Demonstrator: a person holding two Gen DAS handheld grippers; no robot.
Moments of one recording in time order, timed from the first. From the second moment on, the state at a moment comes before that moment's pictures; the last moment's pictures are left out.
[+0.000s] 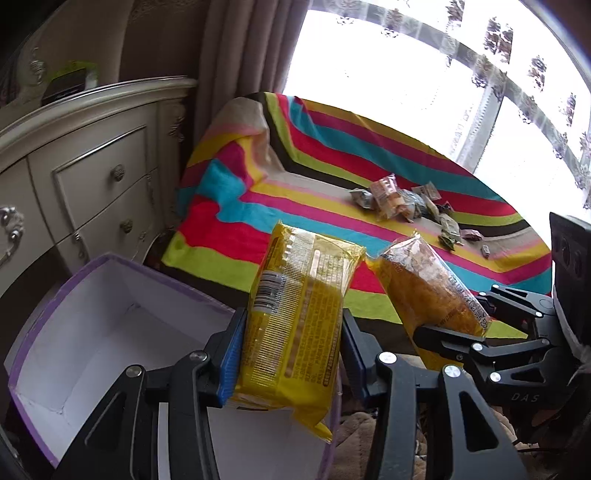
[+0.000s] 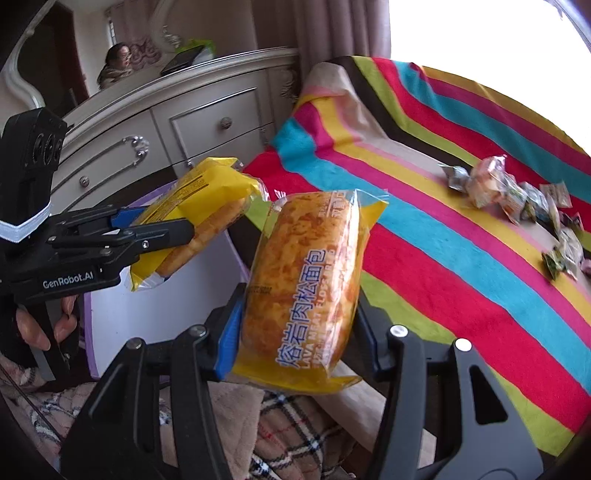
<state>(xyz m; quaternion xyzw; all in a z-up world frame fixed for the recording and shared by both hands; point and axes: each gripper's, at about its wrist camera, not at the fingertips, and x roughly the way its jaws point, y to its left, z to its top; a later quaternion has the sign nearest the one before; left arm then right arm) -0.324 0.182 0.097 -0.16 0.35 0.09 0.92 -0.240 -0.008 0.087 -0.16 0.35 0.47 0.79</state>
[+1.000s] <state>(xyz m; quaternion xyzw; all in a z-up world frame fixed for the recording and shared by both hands) -0.319 0.197 0.099 -0.17 0.32 0.17 0.92 -0.180 -0.041 0.084 -0.04 0.37 0.41 0.83</state>
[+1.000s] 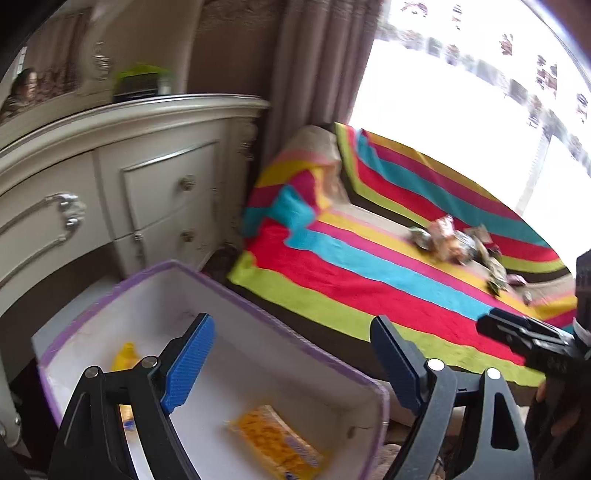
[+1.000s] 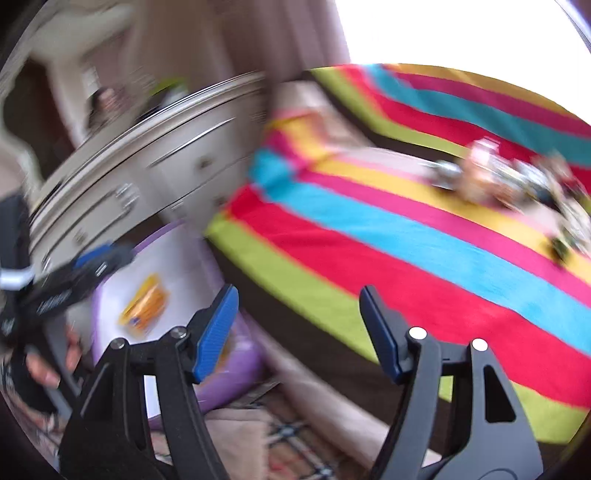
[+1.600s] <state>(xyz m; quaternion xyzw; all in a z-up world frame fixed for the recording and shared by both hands) -0.047 0.153 0.032 -0.20 0.42 0.10 0.88 0.060 -0.184 0.021 0.12 0.45 0.12 0.88</state>
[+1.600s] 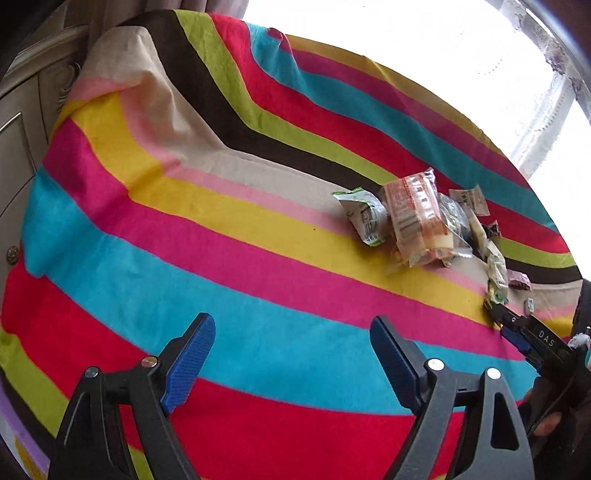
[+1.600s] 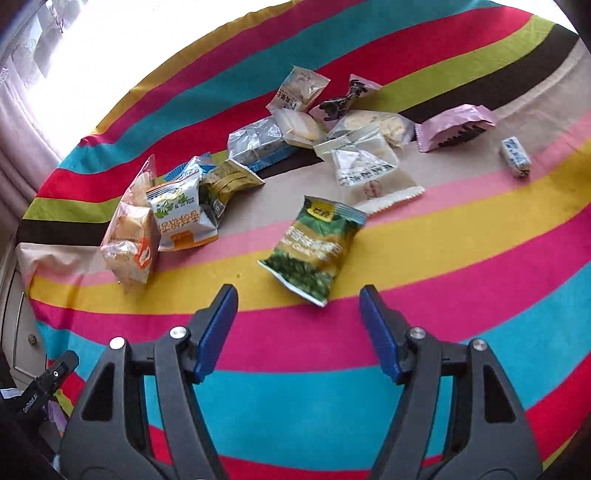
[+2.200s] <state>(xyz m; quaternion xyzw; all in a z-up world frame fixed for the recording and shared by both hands) 0.099 0.125 0.016 -0.19 0.42 0.14 0.88 0.084 -0.171 0.017 0.05 0.42 0.11 0.90</state>
